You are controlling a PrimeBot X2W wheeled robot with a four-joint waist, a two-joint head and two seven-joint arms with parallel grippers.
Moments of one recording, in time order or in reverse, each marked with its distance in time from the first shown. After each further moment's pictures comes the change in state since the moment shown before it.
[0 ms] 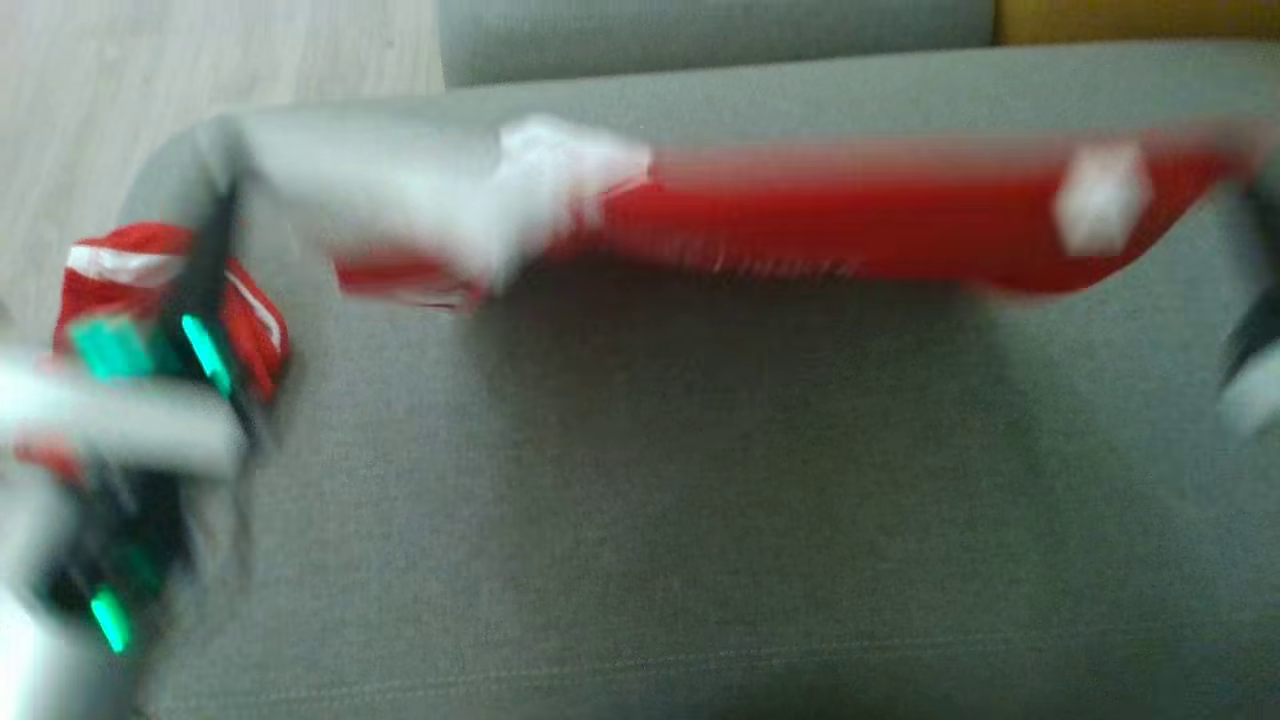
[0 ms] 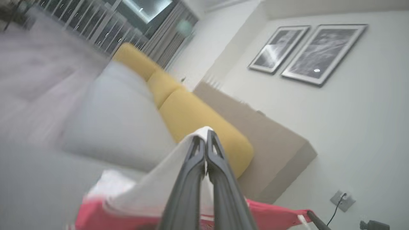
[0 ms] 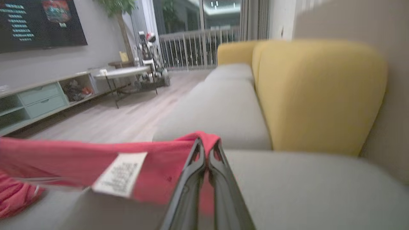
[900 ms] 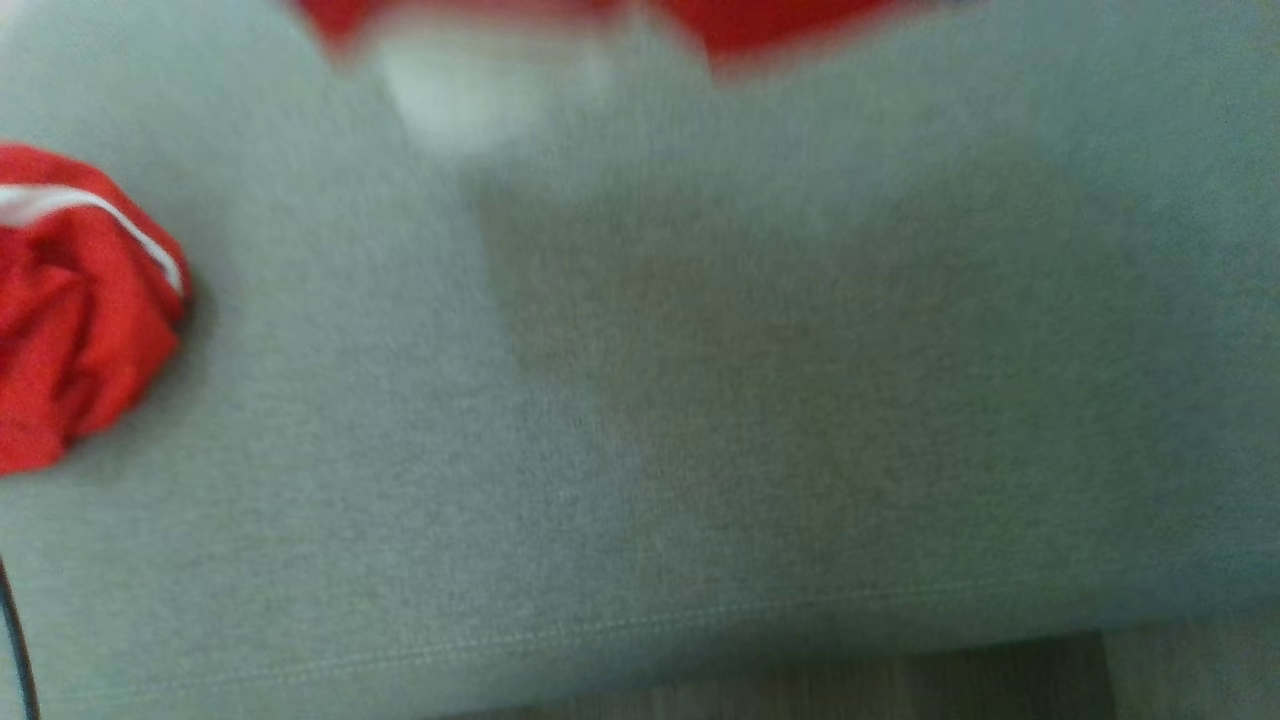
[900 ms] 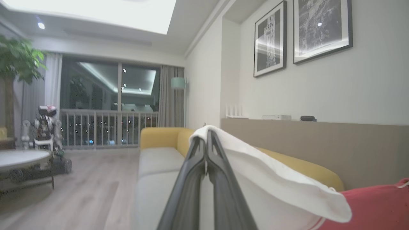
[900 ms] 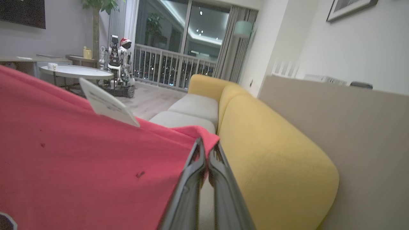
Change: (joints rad) left arm -1.262 -0.022 -0.214 0.817 0.384 -0.089 0.116; right arm -1.082 -0.119 0.324 0.706 -0.178 0.000 -0.035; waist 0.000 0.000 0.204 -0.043
